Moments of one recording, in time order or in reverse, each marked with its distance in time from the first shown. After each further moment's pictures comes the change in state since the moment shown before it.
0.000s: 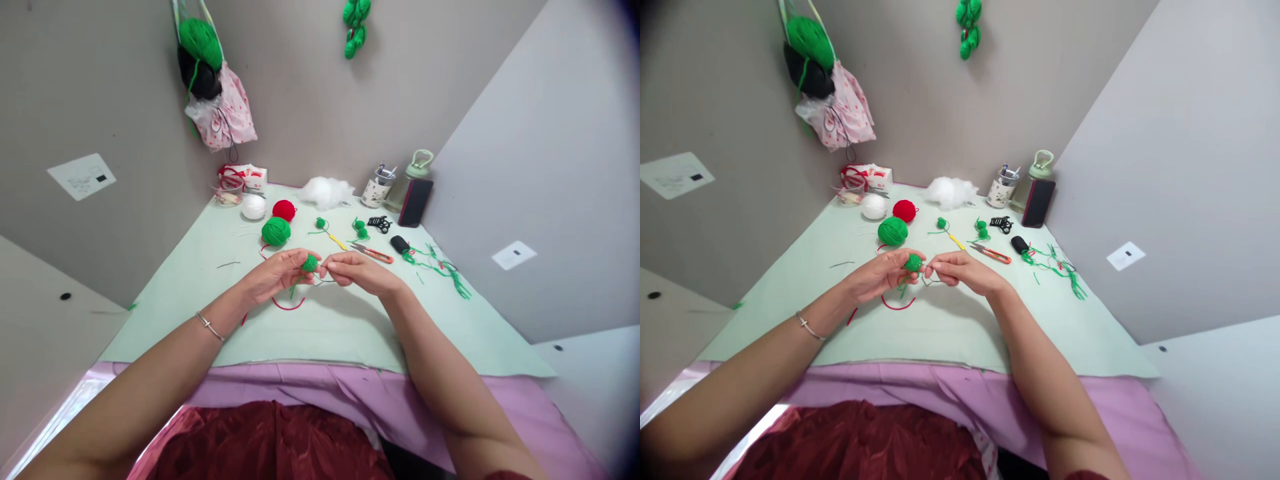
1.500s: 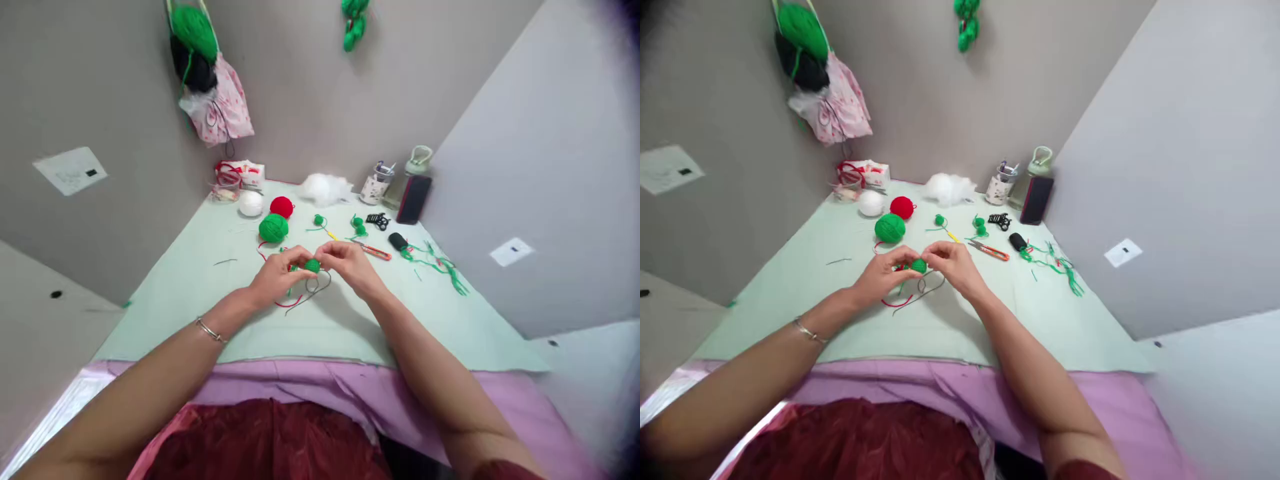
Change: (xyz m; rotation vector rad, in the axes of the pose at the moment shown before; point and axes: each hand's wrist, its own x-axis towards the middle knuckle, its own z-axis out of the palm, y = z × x) left_hand 0.003 -0.016 0.004 0.795 0.136 0.335; right_hand 0.017 -0.009 0.033 -0.042 0.561 0.004
